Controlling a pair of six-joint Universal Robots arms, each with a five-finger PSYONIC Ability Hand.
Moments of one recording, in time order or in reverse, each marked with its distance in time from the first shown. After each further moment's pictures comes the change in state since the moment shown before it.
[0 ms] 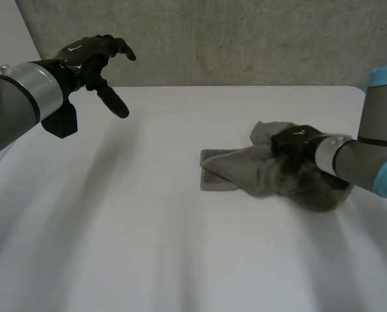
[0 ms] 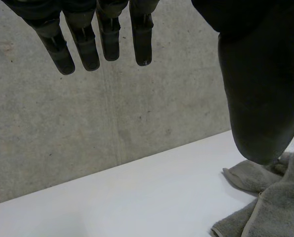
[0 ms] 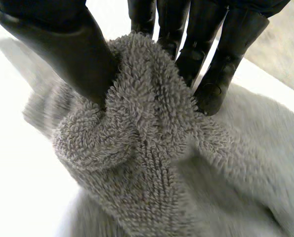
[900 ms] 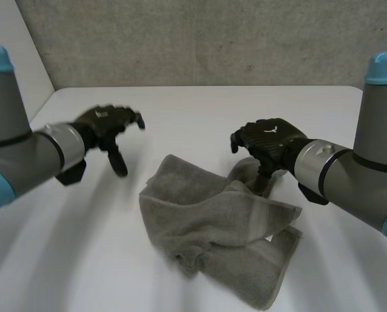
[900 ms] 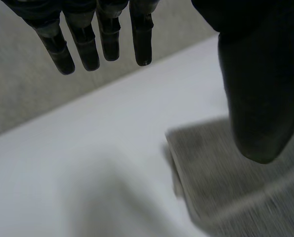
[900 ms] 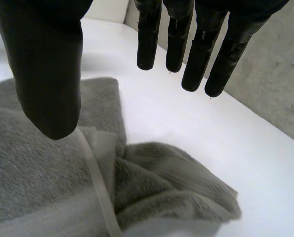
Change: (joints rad) left arm -0.013 -0.092 -0.213 0.000 0.004 0.336; right arm 0.189 -0.318 0.248 -0.045 0.057 0.099; left_hand 0.000 0.000 0.000 0.000 -0.001; right_hand -0.820 -0.783 -0.787 -0.846 -0.837
